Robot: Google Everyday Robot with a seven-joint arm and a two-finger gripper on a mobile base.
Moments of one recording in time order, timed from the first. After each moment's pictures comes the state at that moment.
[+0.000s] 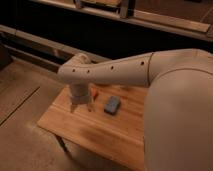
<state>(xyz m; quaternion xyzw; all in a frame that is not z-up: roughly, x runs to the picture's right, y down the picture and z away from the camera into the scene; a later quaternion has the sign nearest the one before) -0.107 0.102 0.703 -0.26 0.23 0.64 0.68</state>
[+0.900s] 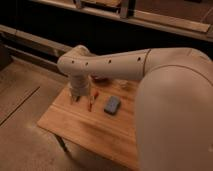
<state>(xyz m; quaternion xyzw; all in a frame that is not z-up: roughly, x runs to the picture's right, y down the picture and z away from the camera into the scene) -0.104 0.050 0.721 -0.25 0.23 0.66 0.67</state>
